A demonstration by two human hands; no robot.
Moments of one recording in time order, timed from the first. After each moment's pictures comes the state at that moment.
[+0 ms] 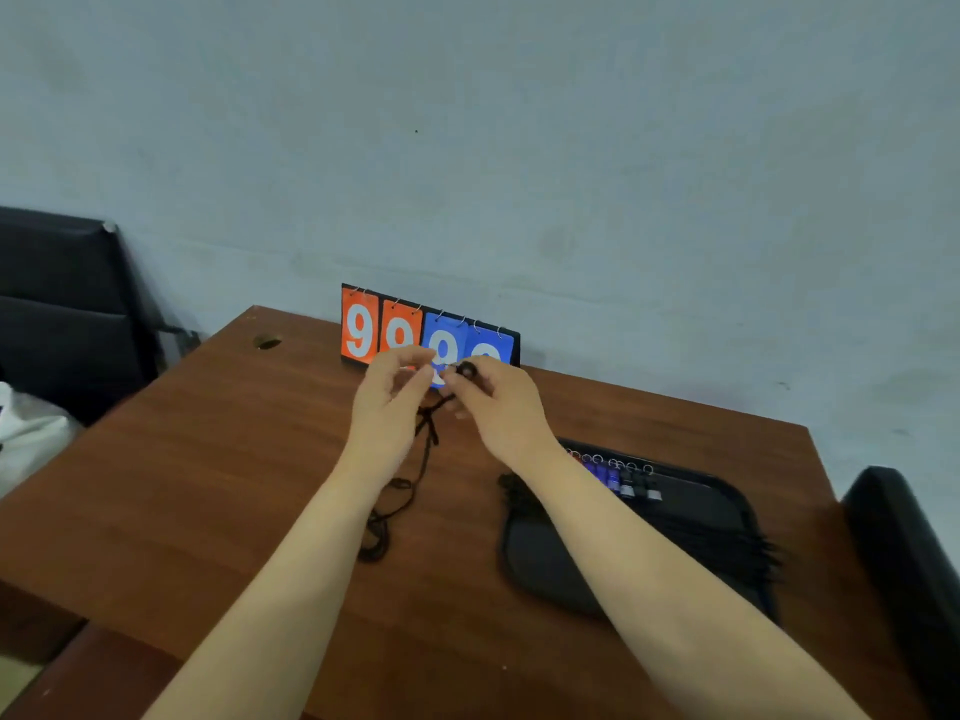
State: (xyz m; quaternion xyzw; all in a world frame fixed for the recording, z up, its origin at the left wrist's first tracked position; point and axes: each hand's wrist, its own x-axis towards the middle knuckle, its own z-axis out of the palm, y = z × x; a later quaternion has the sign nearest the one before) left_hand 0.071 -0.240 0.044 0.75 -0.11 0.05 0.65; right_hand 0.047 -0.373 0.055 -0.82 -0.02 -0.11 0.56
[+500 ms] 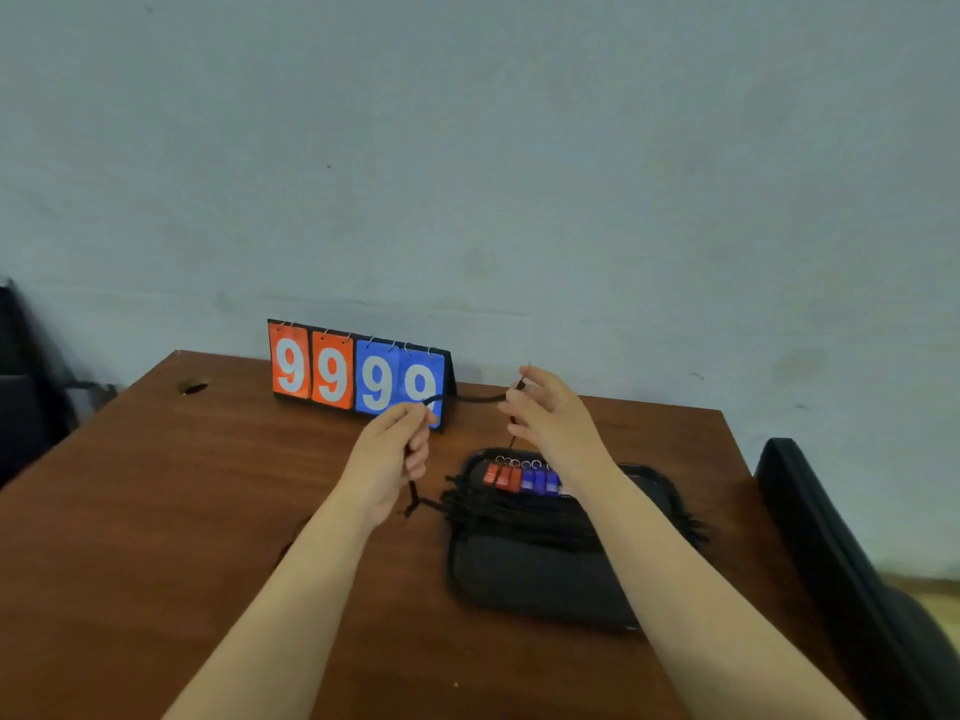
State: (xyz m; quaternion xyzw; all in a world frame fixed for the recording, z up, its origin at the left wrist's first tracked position) left_hand 0.051 -0.296 0.034 0.63 -0.06 -0.21 0.75; right_hand -0.003 -0.480 0.052 -0.72 0.15 -0.10 0.67
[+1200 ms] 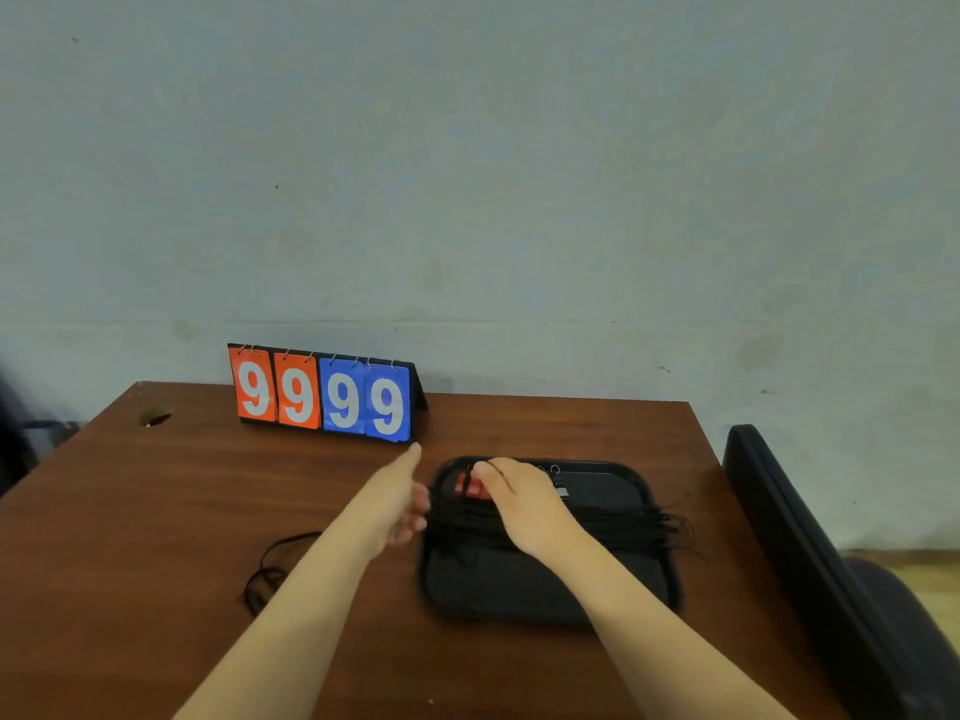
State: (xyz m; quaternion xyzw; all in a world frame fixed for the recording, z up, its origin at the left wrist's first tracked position) left_hand 0.035 -0.341 0.025 0.78 0.10 -0.34 0.51; right_hand -0.049 -0.483 0.012 -0.89 0.11 -0.04 0.43
